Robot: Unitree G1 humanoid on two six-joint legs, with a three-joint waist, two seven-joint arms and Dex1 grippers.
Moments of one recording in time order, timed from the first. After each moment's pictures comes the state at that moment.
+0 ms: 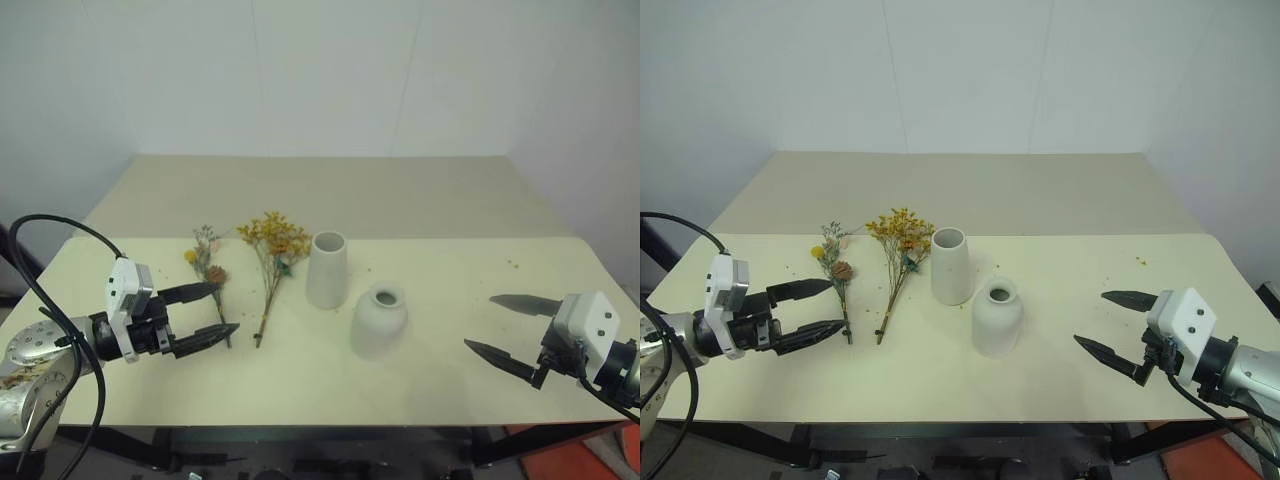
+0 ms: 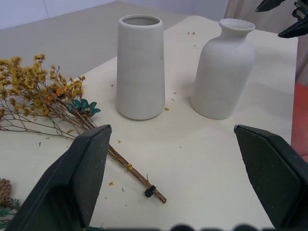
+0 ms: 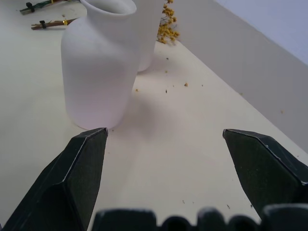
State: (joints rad) left arm -0.06 0.85 0.35 -0.28 -0.71 0.48 -1.09; right arm 0.14 -0.84 -0.46 -0.42 0.48 0.22 0.98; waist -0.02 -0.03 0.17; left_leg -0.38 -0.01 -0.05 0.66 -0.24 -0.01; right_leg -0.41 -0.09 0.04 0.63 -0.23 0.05
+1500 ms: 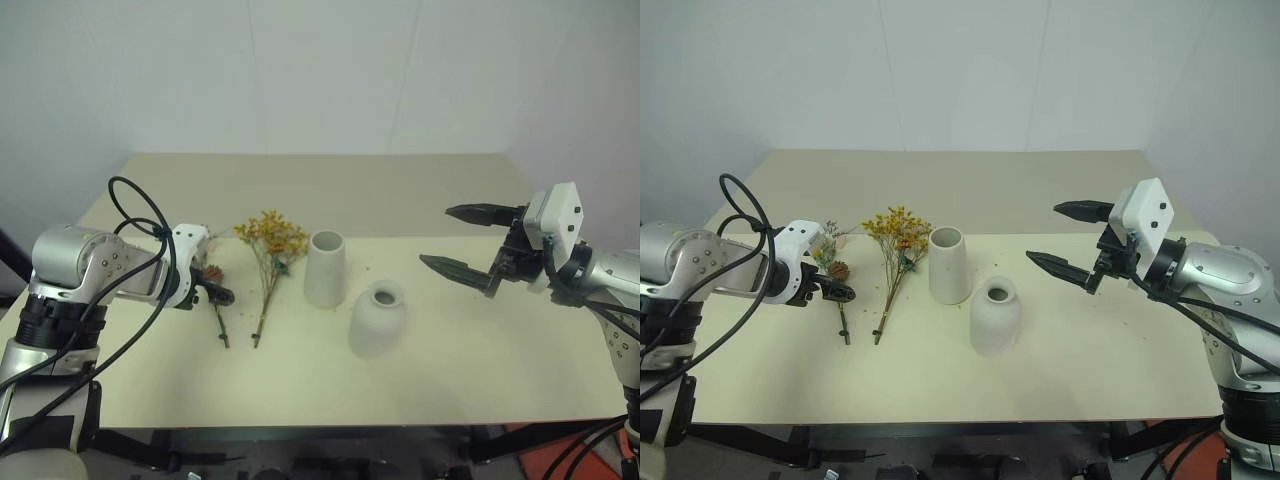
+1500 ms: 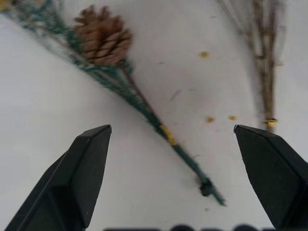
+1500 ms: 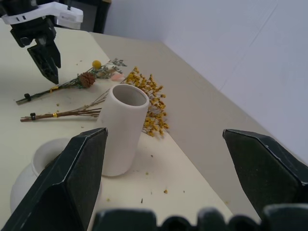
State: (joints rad) left arm -0.90 0.87 -0.10 0.13 -0.85 1.61 -0.11; right arm -0.44 -0.85 -0.21 -0.30 0.54 0.37 0.93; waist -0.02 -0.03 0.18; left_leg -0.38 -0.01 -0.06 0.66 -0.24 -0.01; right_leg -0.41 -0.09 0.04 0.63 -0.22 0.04
